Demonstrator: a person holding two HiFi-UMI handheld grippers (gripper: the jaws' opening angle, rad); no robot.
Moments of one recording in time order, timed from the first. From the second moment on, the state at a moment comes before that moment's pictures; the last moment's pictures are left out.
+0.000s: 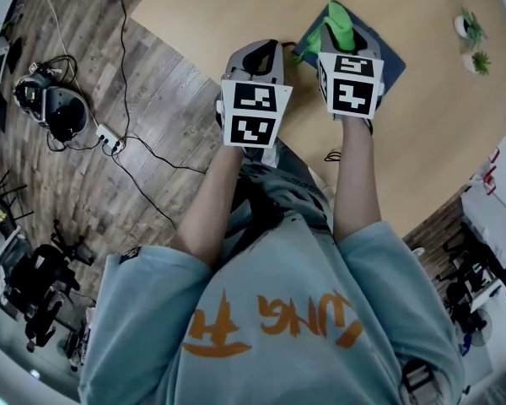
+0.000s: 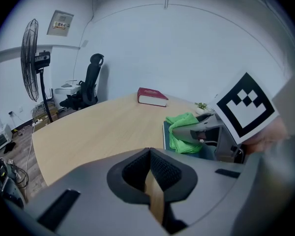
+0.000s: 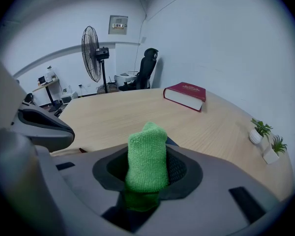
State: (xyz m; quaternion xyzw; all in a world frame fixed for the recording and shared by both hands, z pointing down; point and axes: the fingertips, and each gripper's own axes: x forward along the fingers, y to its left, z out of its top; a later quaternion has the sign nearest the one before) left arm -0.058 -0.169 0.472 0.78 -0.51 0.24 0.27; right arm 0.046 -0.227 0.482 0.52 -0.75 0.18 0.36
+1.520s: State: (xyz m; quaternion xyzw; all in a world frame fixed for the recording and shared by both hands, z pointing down) left arm 0.050 -0.147 0.469 0.83 -0.42 0.26 0.25; right arm 0.177 -0.161 0.482 0.61 -0.69 0.23 0.32
